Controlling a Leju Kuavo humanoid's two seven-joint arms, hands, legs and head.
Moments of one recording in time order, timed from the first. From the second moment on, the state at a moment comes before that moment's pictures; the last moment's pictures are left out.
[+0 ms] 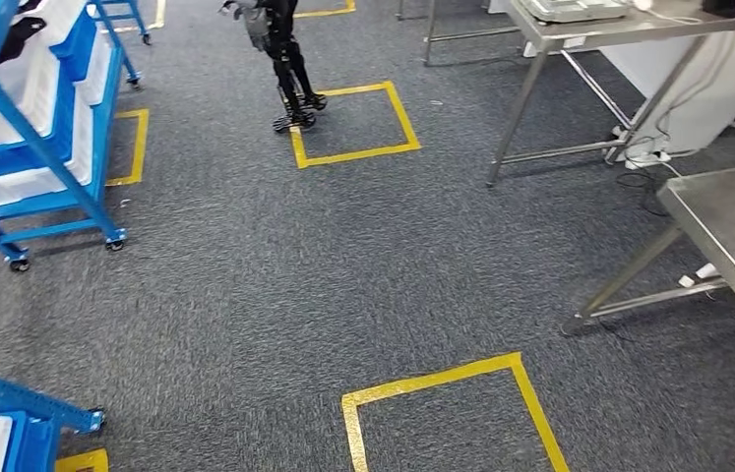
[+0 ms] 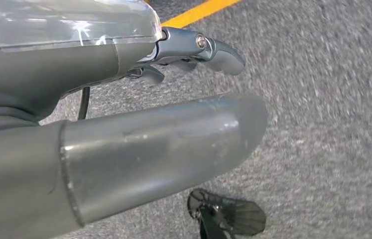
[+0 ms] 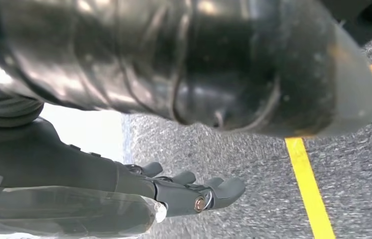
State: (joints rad) left arm -0.06 -0.10 1.30 -0.21 -1.22 -0.08 -0.44; right arm -0.02 0.24 -0.74 -0.19 0.81 -0.08 0.03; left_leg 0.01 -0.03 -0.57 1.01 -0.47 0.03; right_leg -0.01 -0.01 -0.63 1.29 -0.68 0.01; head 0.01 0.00
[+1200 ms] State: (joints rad) left arm -0.06 -0.11 1.30 -0.21 -1.22 -0.08 -0.45; right arm -0.02 0.23 -0.75 -0.19 0.81 -0.07 0.03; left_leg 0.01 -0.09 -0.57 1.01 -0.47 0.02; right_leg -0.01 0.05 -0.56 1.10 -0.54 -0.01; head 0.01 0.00
